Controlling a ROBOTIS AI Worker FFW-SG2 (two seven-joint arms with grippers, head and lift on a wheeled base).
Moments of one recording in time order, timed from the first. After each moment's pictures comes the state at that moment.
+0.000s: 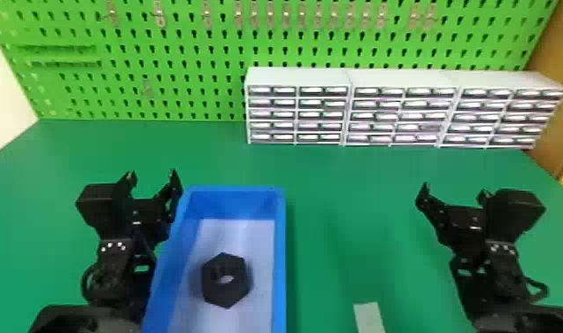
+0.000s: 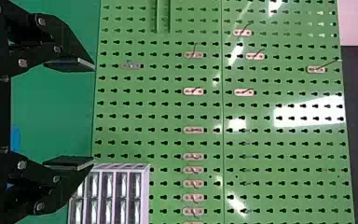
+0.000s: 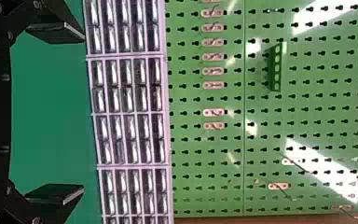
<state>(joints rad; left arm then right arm) 0.13 0.02 0.01 -1.84 0.00 0.03 0.10 0.03 -0.07 -0.07 -1.66 -0.11 -0.01 -0.10</state>
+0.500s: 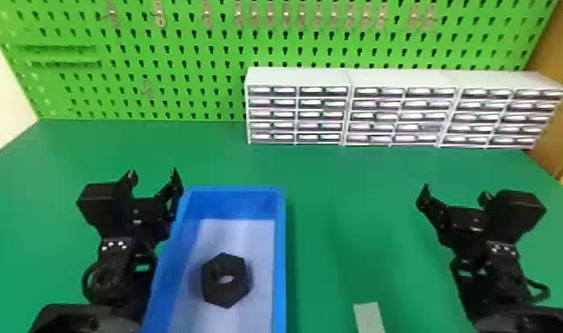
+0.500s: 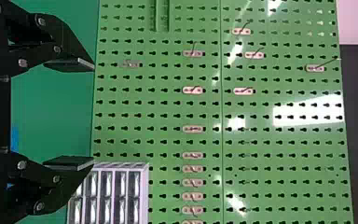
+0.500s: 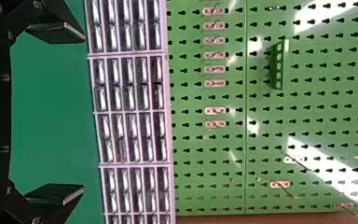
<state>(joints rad) 0.13 0.02 0.00 -1.84 0.00 0.03 0.10 0.03 -0.06 -0.07 -1.66 -0.11 0.00 -0.10</state>
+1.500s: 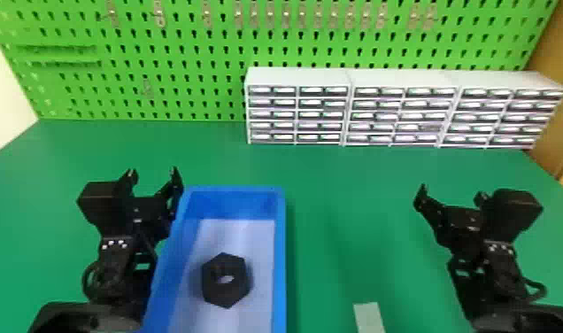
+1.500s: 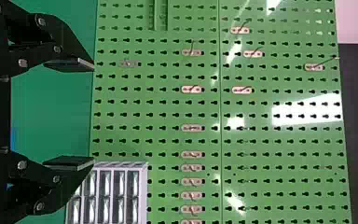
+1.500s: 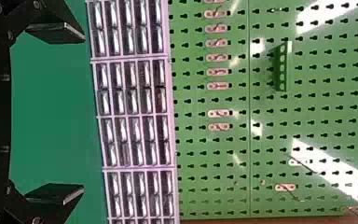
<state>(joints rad) 0.13 0.02 0.00 -1.84 0.00 0.03 0.10 0.03 -0.07 -0.06 -1.66 -0.13 0.01 -0.10</state>
